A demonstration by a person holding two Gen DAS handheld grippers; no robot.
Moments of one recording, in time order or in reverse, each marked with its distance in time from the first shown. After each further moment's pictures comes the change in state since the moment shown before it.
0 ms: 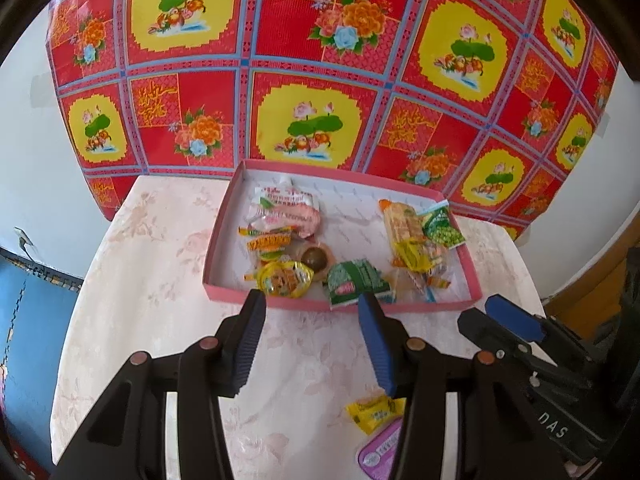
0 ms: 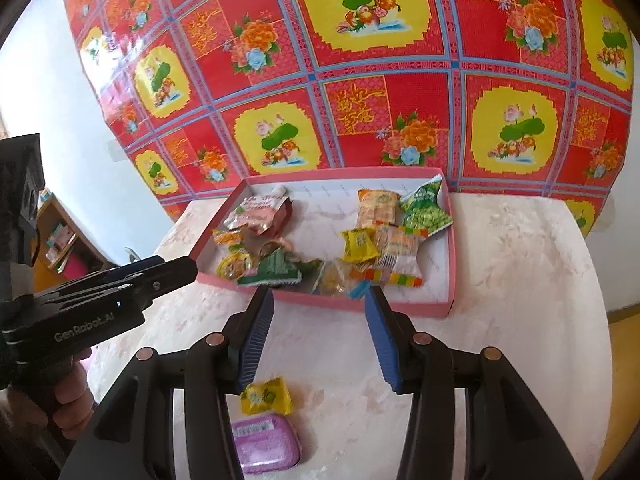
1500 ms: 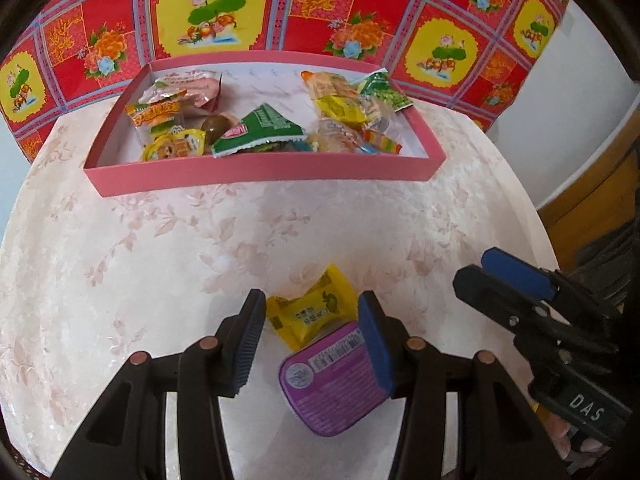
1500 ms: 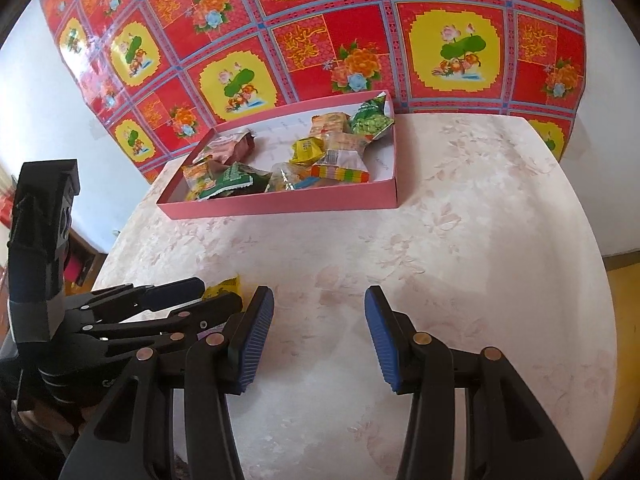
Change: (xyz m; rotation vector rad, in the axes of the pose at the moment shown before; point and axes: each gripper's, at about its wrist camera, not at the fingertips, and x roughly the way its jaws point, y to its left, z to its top) left arm 0.050 -0.052 -0.077 0.137 0.237 -0.107; right arm -0.016 -0.034 -0.061 0.089 0.102 -0.049
